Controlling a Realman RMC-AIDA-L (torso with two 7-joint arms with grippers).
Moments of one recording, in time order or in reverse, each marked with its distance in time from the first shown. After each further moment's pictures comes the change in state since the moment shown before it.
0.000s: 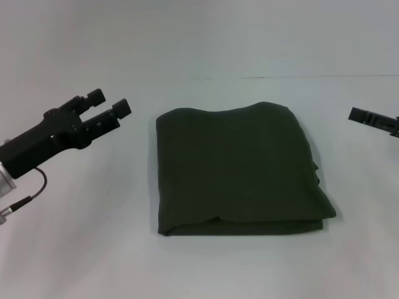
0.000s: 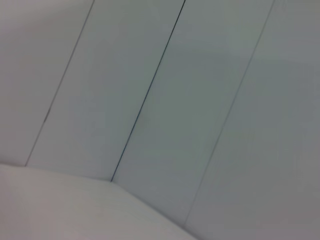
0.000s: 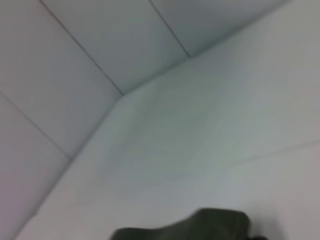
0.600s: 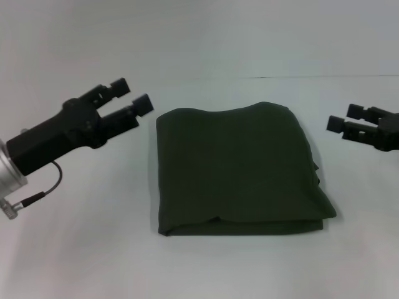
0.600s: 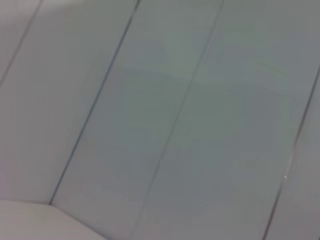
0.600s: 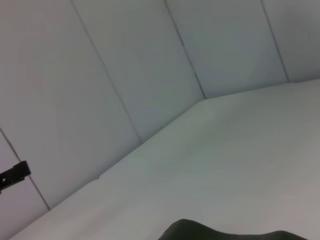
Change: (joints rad) left arm -0.018 -0.007 0.056 0.028 -0.038 0.123 -0.020; right arm 0.024 0.011 0.030 0.001 -0.008 -0.177 -0.309
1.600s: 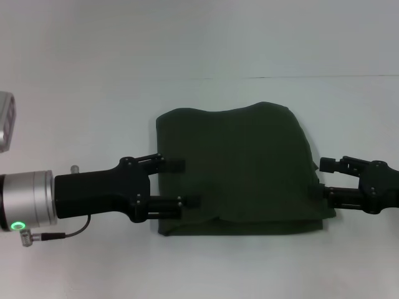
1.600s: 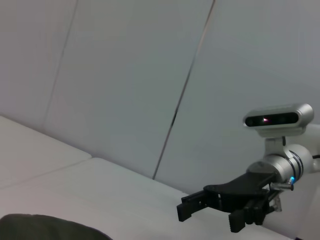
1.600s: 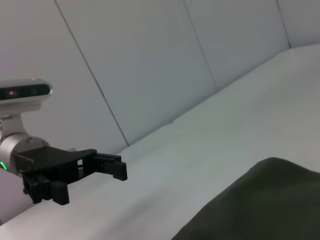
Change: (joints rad) left arm -0.015 0.015 0.252 0.081 0.187 0.037 -0.036; right arm -0.055 -0.001 -0.132 0.000 -0.031 -0.163 -0.067
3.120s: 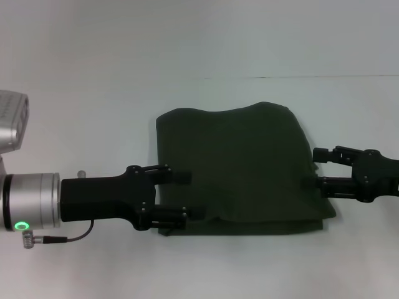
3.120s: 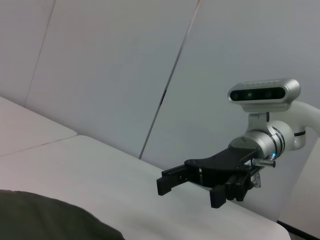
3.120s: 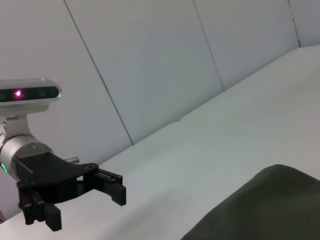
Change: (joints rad) left arm -0.024 0.005 0.012 0.000 0.052 0.012 -0.052; right arm 0.046 -0.009 -0.001 0.008 -0.012 0.006 0.012
